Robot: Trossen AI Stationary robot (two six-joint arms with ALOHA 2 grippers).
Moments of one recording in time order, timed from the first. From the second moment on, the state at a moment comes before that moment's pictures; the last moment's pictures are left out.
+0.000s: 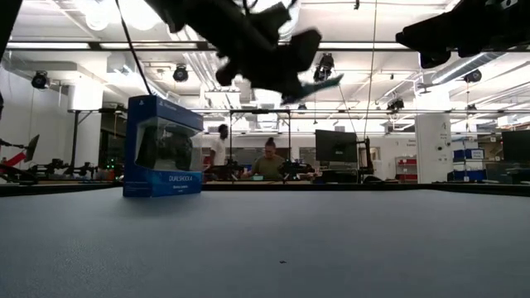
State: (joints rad) left arm -0.13 1.81 1.19 0.16 -0.82 -0.26; right arm 0.31 0.62 0.24 0.32 0.31 -0.15
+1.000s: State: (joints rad) left arm -0.33 1.72 1.20 0.22 -0.31 -0.15; right arm 0.31 0.57 0.24 0.22 0.17 -0.06
